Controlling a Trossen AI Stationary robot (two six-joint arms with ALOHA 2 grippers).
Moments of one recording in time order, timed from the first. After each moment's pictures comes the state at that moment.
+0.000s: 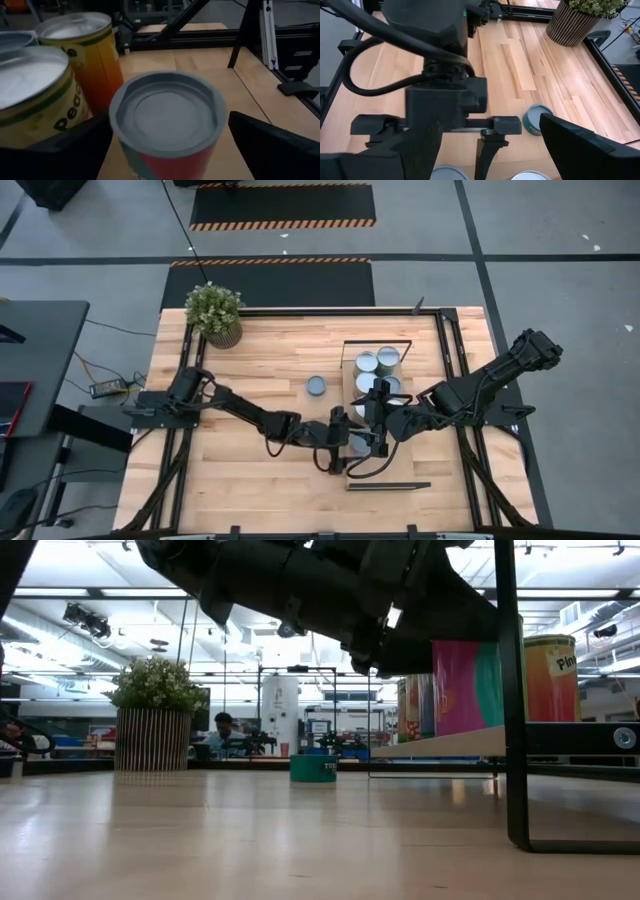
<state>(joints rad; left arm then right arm) -0.29 2.07 1.19 0.57 -0.25 -0.07 0.47 1.38 1.16 -0.49 0.53 0.26</state>
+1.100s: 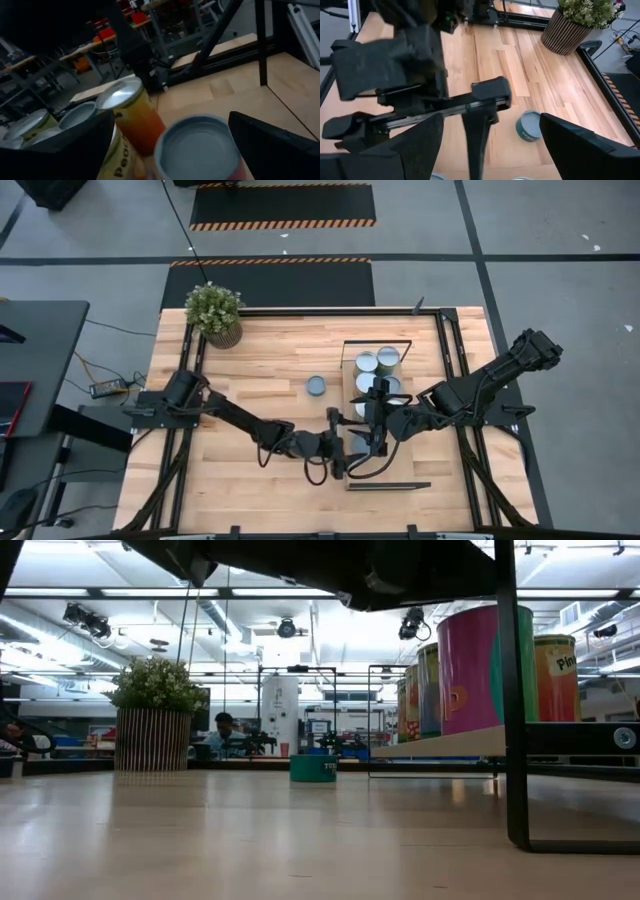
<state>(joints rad) -0.37 2.04 1.19 0.71 -0.53 0.28 0.47 1.38 1.16 -0.47 0.56 0.21</state>
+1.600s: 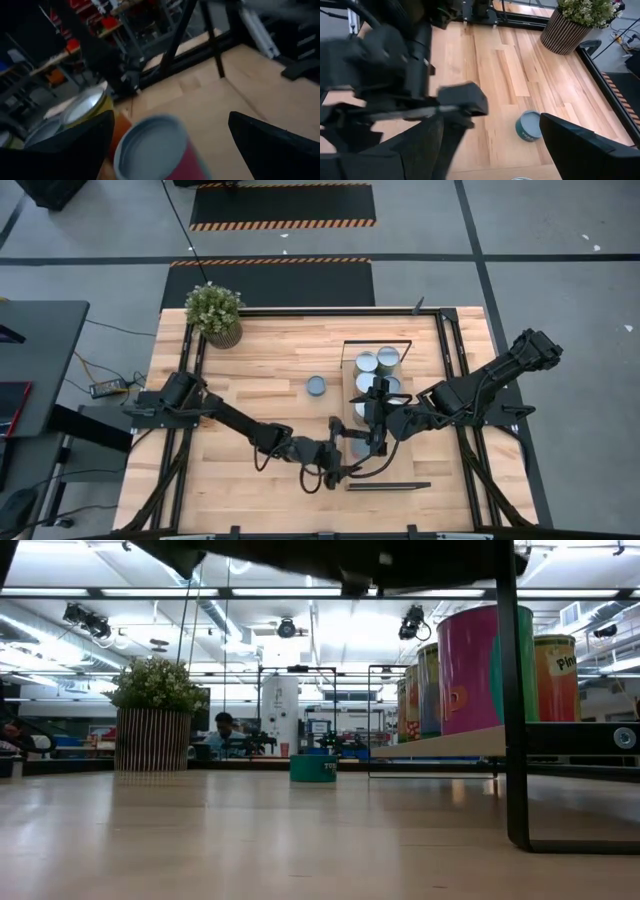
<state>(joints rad) -0.40 2.02 1.19 0.65 -0.42 0.35 0.47 1.38 1.16 -0.47 0.56 0.21</state>
